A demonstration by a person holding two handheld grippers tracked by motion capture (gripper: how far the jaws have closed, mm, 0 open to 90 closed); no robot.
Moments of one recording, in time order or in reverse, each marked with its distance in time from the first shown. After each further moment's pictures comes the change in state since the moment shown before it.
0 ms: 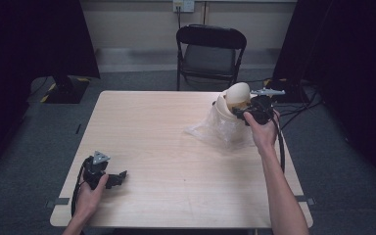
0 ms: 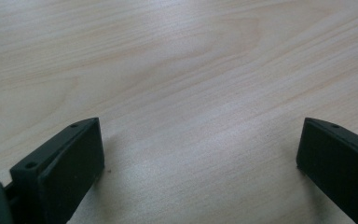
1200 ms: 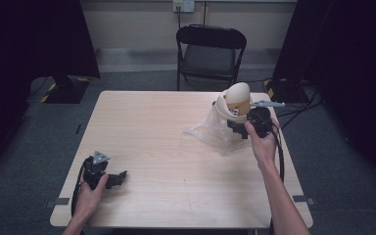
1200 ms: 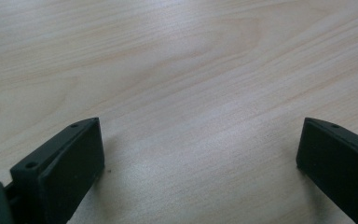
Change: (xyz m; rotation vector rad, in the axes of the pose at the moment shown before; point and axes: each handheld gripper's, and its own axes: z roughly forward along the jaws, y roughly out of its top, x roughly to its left) left arm 0.000 0.000 0.000 0.000 0.001 0.000; right arm 0.029 -0.026 -0.025 0.018 0.052 0.016
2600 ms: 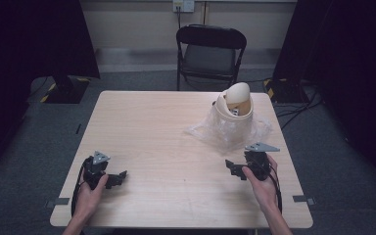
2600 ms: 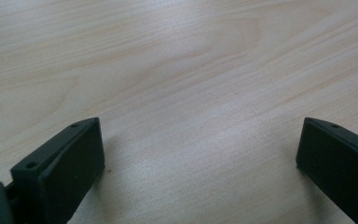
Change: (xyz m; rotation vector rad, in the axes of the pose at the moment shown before) left arm 0.000 0.000 0.000 -0.002 0.001 0.000; right arm 0.032 -0.112 -0.019 0.085 -0.002 -0.026
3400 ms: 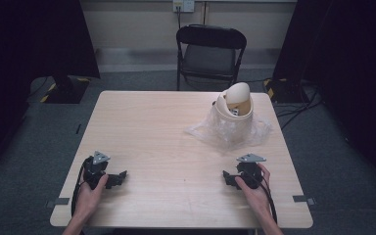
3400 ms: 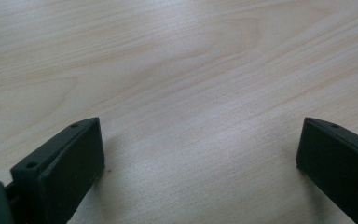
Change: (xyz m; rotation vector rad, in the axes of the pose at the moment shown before) left arm 0.000 0.000 0.000 0.000 0.000 0.000; right arm 0.005 -0.040 0.036 0.103 -0.095 -0.045
